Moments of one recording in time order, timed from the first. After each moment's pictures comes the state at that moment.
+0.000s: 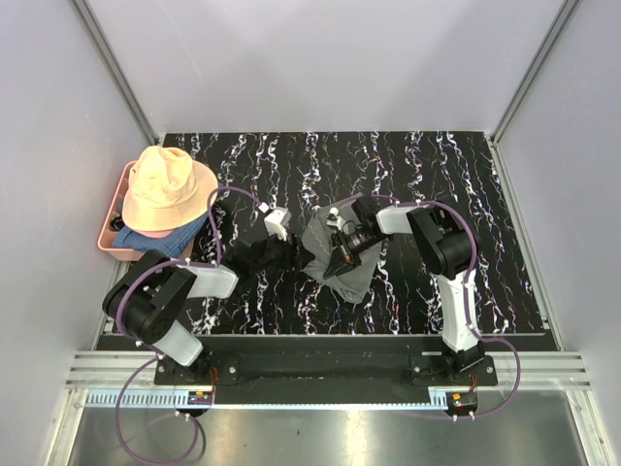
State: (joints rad) left arm -0.57 1.56 0.48 0.66 0.26 -0.40; right arm 0.46 2.17 1.24 -0.44 -1.07 0.20
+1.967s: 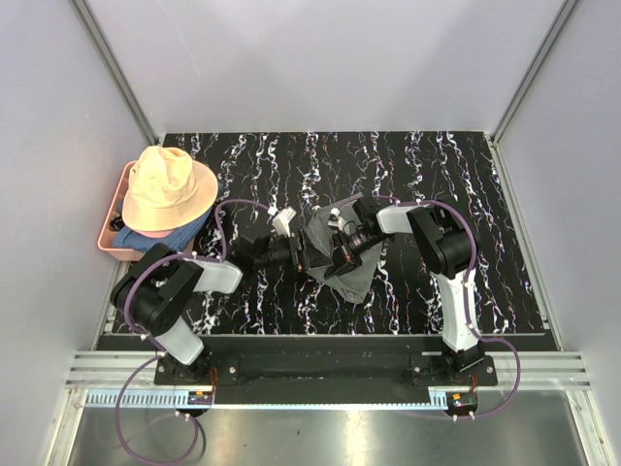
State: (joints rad) left arm -0.57 1.62 0.52 0.71 0.60 -0.85; right arm 0.45 2.17 1.24 -0.46 -1.07 0.20
